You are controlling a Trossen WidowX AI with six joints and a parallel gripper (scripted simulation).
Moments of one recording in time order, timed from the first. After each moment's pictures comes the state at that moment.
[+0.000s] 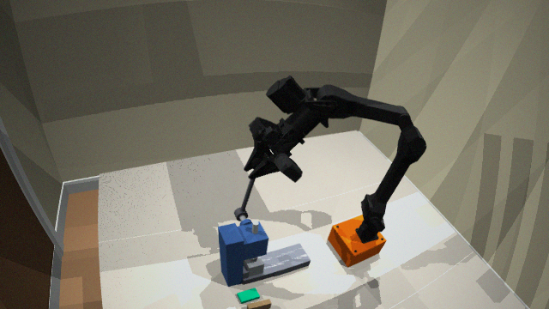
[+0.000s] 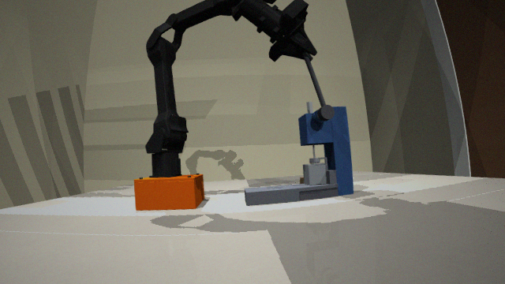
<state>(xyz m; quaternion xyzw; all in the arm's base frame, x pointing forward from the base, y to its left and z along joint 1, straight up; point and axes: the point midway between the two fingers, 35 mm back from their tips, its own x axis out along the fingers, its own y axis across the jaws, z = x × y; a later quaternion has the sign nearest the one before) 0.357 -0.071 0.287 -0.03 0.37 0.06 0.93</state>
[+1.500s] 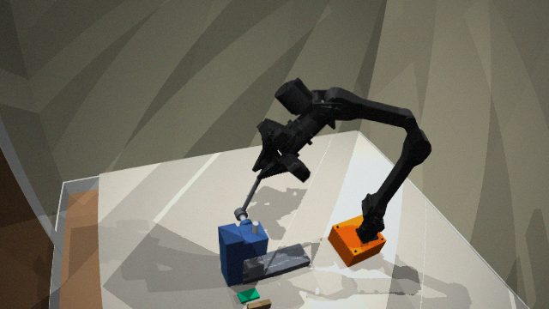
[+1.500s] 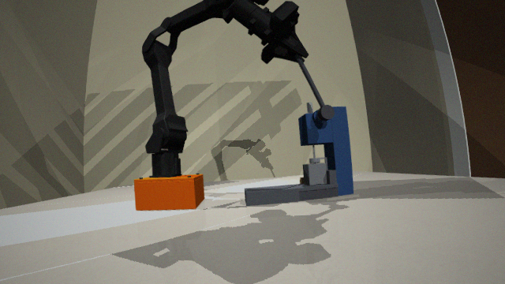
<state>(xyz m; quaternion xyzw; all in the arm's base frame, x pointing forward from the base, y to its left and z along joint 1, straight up) 0.336 -0.074 0.280 -0.03 0.37 0.06 0.93</state>
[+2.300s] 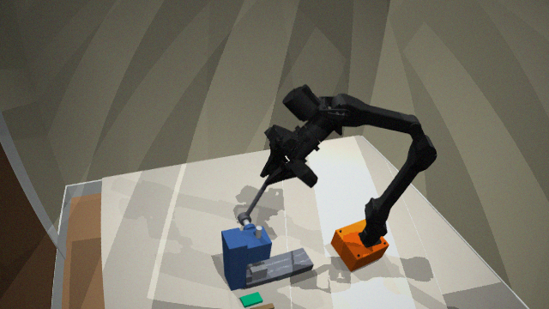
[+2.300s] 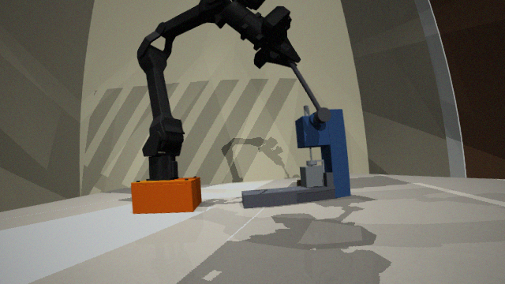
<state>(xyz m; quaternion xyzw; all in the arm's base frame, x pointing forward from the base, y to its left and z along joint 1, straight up) 0.326 -0.075 0.275 -0.03 0.37 0.06 0.93</state>
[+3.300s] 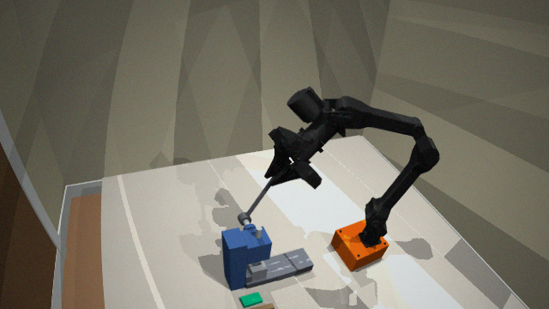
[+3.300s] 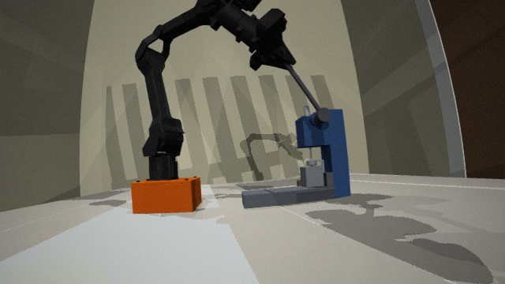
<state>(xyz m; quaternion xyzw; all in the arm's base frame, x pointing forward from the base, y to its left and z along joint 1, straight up) 0.314 -0.077 0.268 -0.03 0.36 0.07 0.93</state>
